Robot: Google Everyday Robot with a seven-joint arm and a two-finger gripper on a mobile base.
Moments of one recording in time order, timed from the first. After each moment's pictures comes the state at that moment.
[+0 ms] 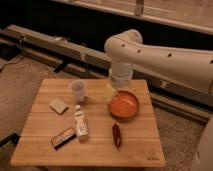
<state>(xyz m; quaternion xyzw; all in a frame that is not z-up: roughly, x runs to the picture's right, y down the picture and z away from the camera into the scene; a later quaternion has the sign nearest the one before) 0.065 0.031 0.667 -0.31 0.15 0.42 0.84</state>
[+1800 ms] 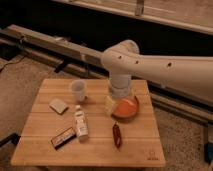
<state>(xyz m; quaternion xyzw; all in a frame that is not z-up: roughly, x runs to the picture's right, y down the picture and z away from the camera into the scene) 0.079 0.096 0.644 -0.33 0.20 0.42 0.82</state>
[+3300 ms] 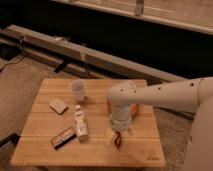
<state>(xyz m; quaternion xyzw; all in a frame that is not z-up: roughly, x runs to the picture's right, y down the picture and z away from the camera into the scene) 0.062 0.256 0.690 -0.46 0.24 0.44 0.74</state>
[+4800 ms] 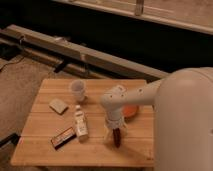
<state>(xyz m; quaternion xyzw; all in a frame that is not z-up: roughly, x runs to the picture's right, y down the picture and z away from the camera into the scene) 0.056 0.258 0.785 -0.38 0.26 0.46 0.76</state>
